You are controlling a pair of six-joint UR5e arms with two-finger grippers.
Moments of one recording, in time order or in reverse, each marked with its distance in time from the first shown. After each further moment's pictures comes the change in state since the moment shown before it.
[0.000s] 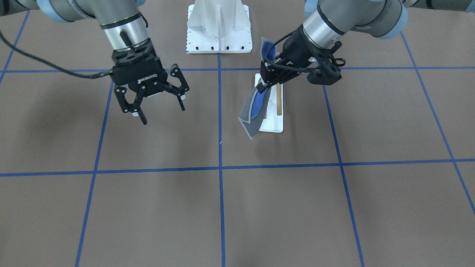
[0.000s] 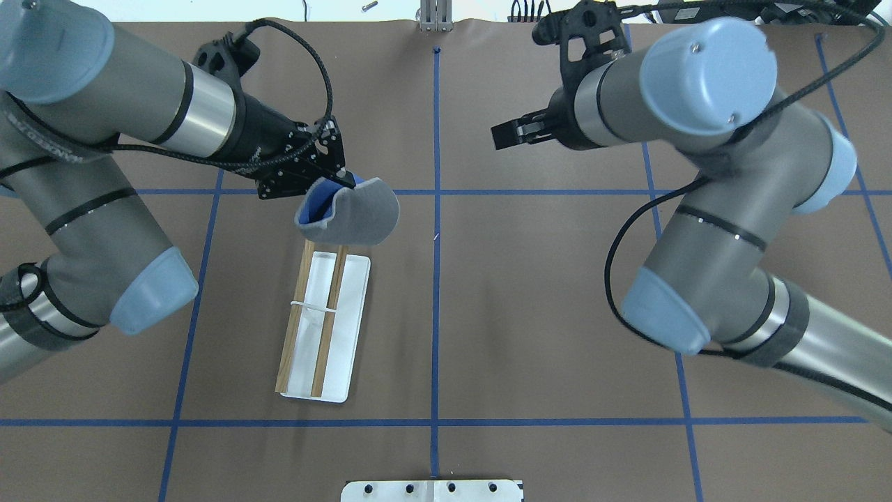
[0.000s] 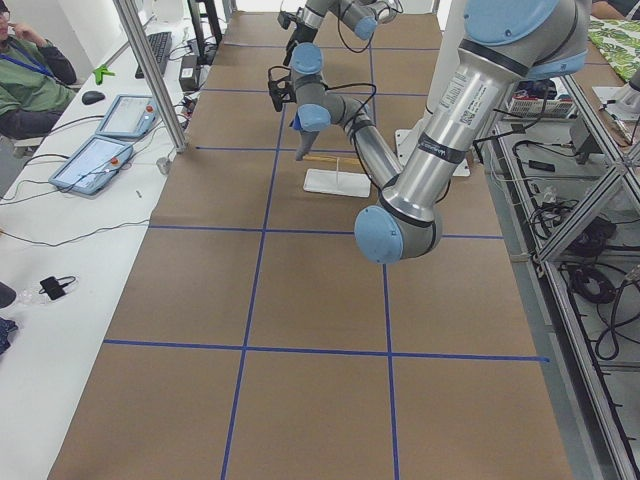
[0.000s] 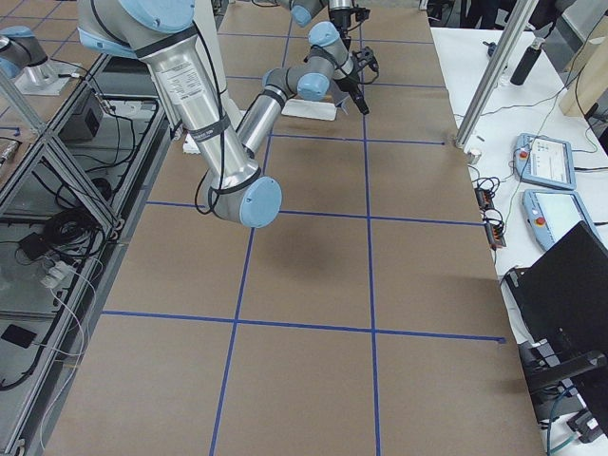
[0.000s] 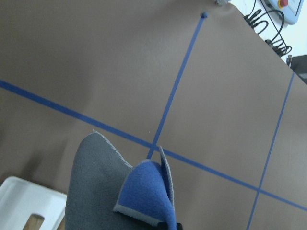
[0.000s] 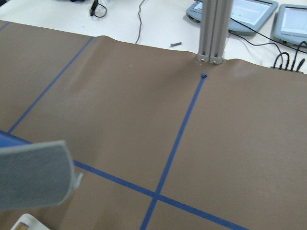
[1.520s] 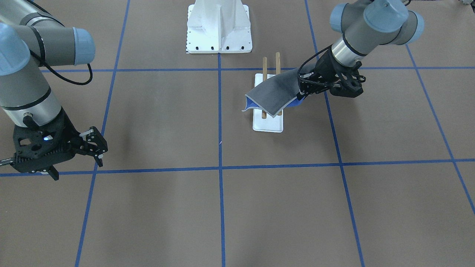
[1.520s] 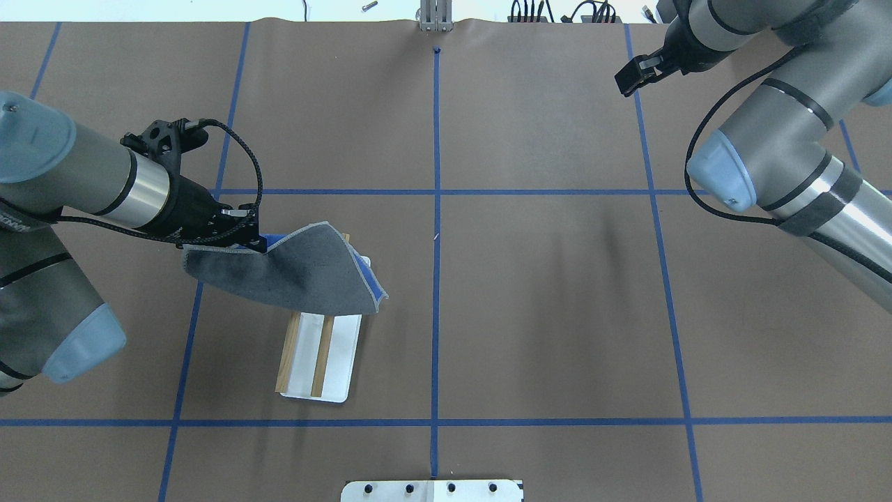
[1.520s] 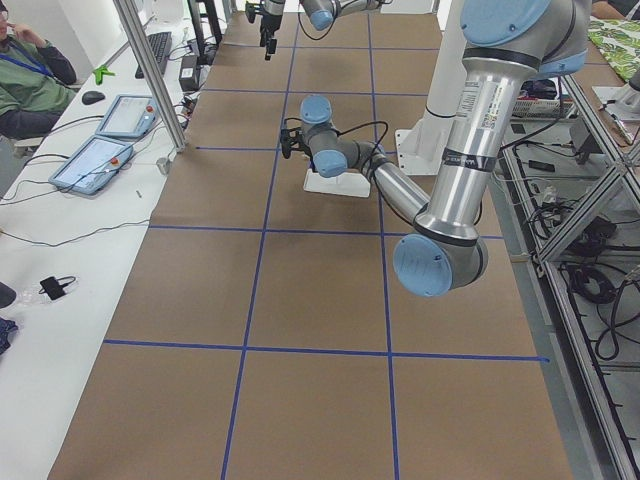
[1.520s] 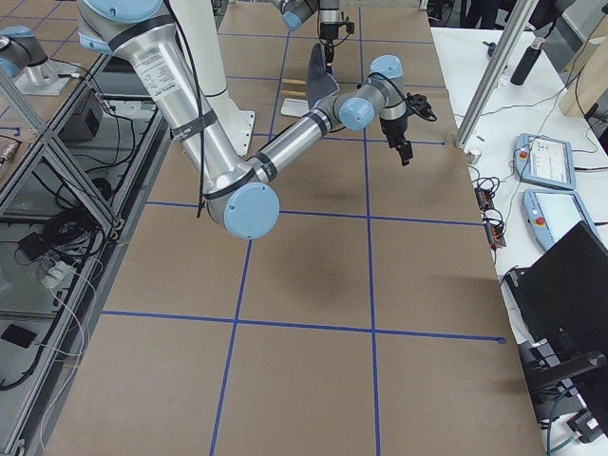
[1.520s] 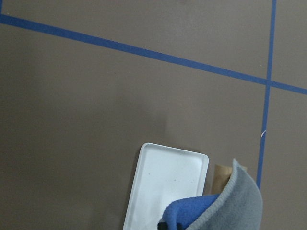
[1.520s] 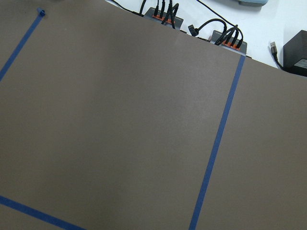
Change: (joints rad) left arm -0.006 0.264 0.012 -0.003 0.002 0.370; right arm 0.230 -0.025 -0.225 -0.033 0.174 -0.312
